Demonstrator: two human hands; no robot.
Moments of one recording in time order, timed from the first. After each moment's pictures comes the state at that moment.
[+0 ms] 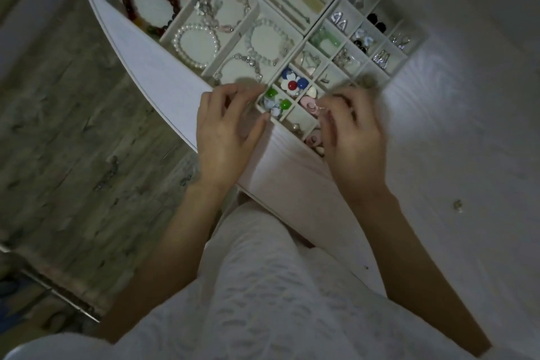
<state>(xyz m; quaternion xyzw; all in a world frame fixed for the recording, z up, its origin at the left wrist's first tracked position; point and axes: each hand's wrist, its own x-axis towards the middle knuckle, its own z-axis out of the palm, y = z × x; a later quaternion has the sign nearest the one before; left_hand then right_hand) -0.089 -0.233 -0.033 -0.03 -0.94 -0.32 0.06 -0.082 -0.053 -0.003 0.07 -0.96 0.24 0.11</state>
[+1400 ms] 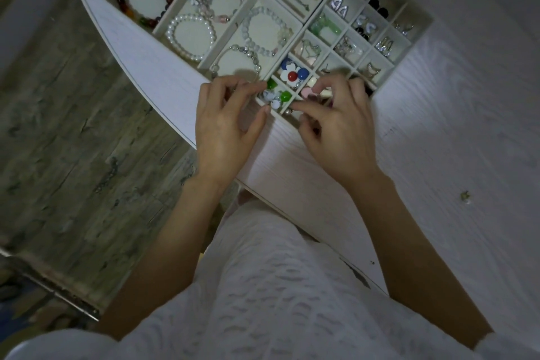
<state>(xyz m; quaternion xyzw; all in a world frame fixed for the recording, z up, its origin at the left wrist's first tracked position) -0.092 -0.234 -0.034 -0.05 -0.94 -0.34 0.06 -0.089 -0.058 -0.013 0.08 -0.98 0.19 -0.02</state>
